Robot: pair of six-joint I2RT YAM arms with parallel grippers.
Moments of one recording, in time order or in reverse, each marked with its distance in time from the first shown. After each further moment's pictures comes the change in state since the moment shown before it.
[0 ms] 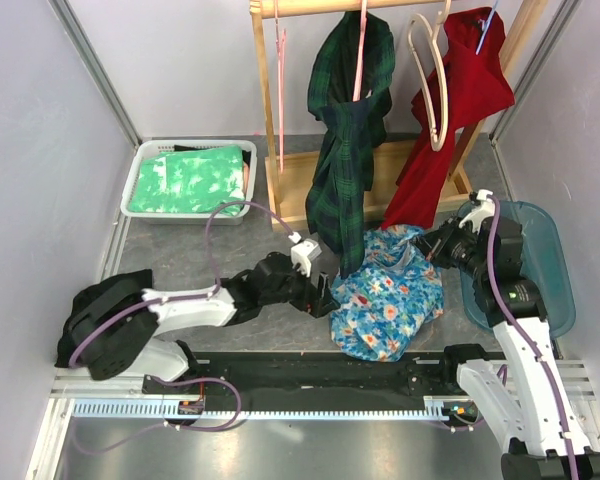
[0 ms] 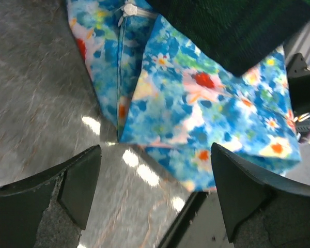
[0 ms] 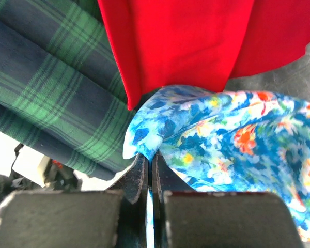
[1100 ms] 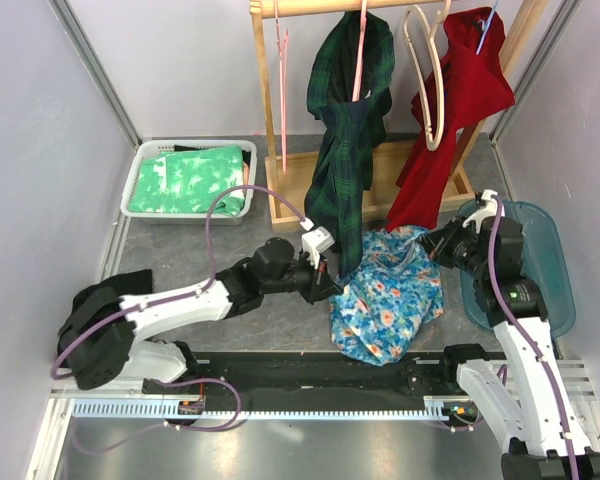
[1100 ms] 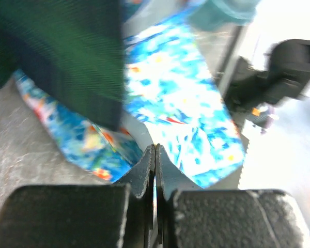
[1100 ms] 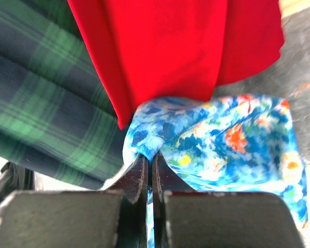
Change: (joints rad) left arm -0.021 -0.039 0.158 -0.085 0.113 0.097; right arm 0.000 -0.005 -0.002 -0.022 0.082 0.010
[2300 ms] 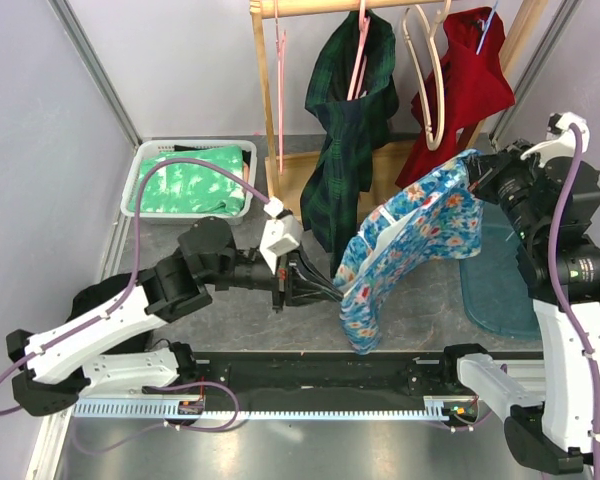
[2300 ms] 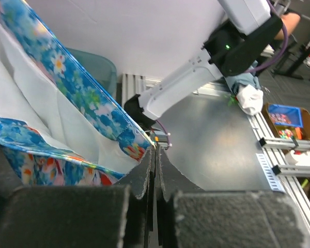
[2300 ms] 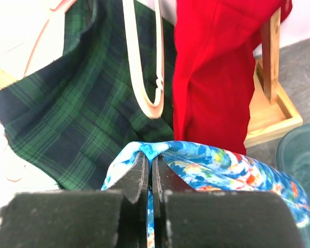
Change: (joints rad) left arm -0.098 -0.357 0.440 -0.386 0.302 0.159; right arm 0.012 0.237 0.696 -0.122 0.269 -0.072
